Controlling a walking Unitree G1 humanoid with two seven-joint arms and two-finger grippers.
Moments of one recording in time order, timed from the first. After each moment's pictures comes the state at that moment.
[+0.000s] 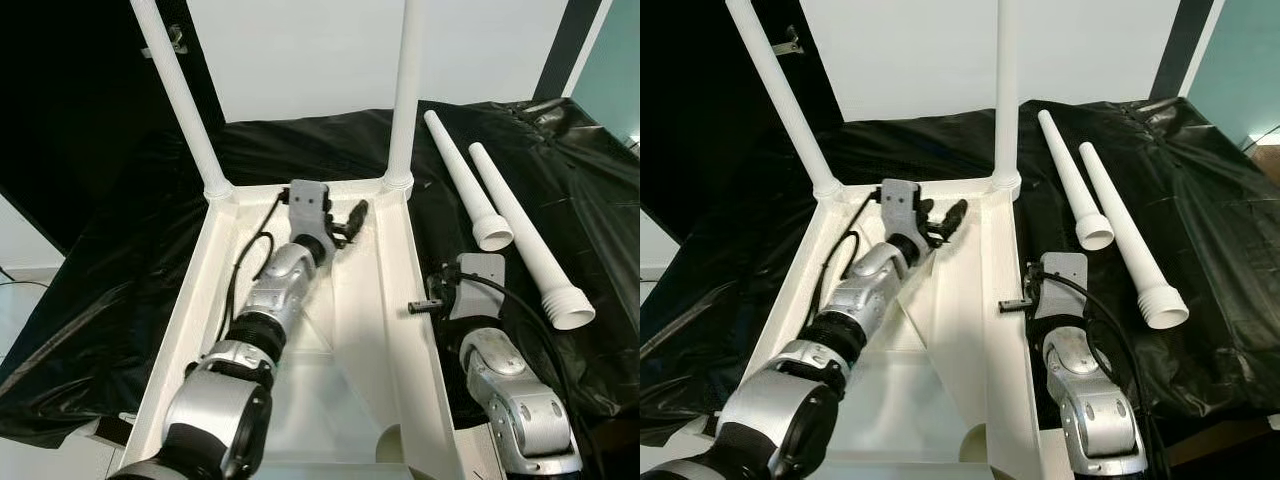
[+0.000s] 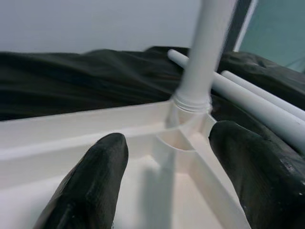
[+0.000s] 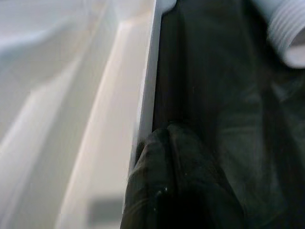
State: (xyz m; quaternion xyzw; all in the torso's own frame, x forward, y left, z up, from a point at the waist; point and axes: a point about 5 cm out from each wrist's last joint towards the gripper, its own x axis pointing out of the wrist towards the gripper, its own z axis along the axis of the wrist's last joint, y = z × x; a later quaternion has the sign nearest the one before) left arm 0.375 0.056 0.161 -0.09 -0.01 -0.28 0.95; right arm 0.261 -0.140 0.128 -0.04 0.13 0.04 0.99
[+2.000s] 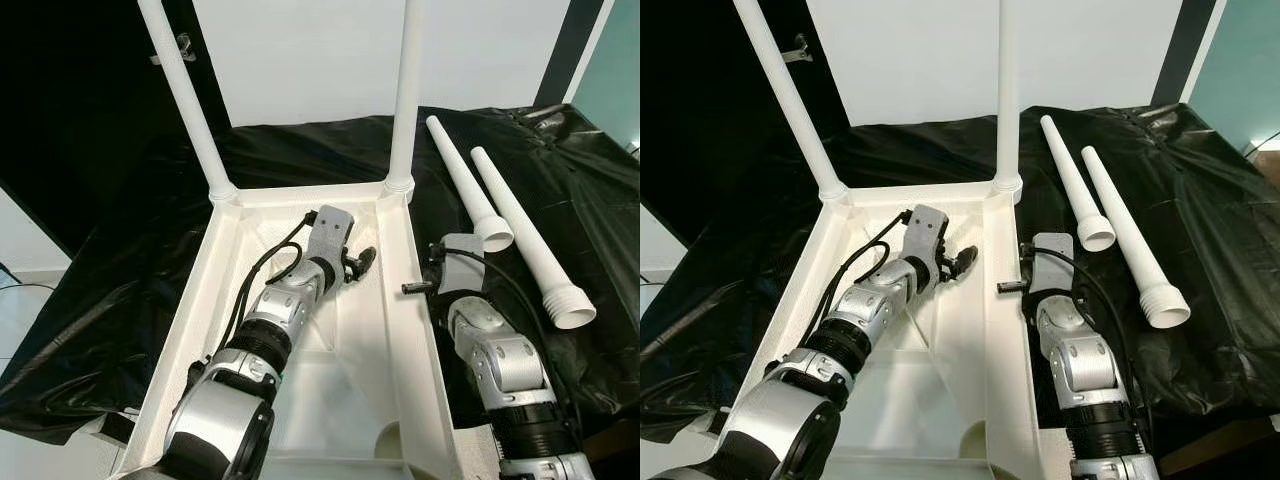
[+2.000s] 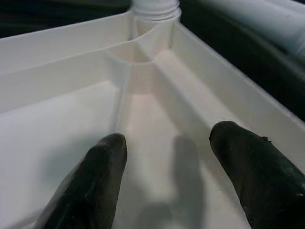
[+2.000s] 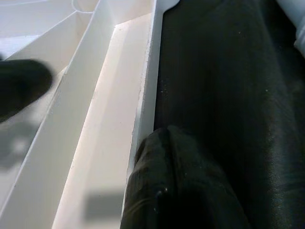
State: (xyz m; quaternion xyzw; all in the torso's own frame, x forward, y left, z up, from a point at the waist) left arm 0.356 0.020 0.130 -0.01 0.13 -0.34 0.93; right arm 0.298 -0.131 0.125 -0.04 0.15 0.04 0.99
